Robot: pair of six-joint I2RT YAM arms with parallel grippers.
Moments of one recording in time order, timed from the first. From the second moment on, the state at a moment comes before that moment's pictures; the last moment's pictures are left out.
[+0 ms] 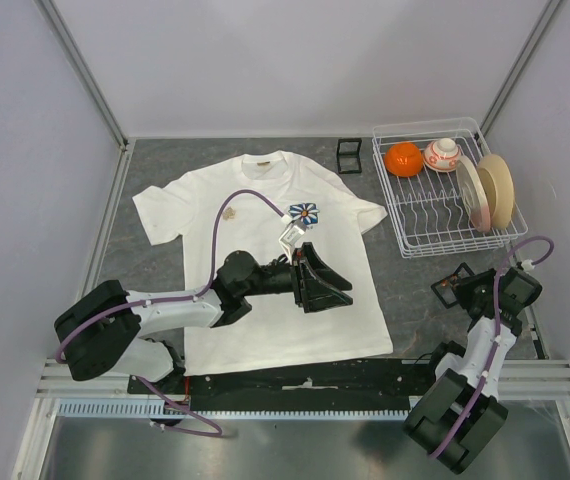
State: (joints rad) left arm -0.99 1.38 0.57 1.07 0.56 -0.88; right arm -0.70 0.77 0.30 -0.30 -0.43 0.61
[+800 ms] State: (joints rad) left arm -1.00 1.37 0.57 1.07 0.56 -0.88; right arm -0.62 0.72 0.41 -0.54 -0.18 0.68
